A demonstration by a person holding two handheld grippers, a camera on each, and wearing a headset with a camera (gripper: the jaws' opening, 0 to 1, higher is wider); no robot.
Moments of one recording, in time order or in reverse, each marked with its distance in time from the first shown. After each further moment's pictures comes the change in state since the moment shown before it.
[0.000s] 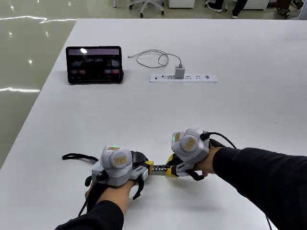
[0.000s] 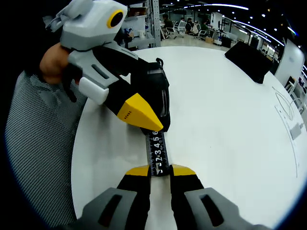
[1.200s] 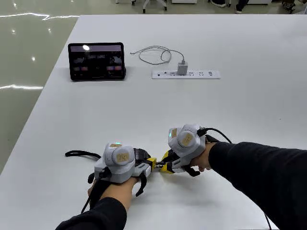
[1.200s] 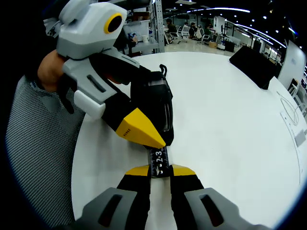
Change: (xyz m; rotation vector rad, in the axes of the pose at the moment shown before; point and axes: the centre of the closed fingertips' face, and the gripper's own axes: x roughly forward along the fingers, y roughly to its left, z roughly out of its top) left arm 0.000 0.001 0.000 -0.007 0.005 0.004; right arm 0.008 0.001 0.017 -0.009 -0.051 0.039
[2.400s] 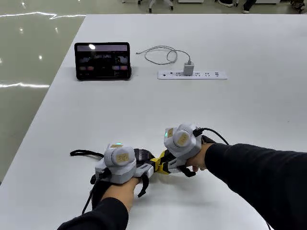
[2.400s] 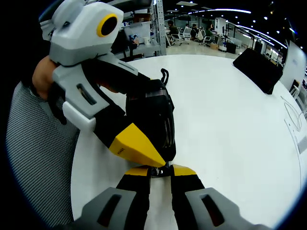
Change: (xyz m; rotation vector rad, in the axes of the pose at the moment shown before) left arm -0.001 0.001 0.001 -0.047 -0.002 -0.030; right arm 0.012 0.001 0.019 -0.007 -0.019 0.014
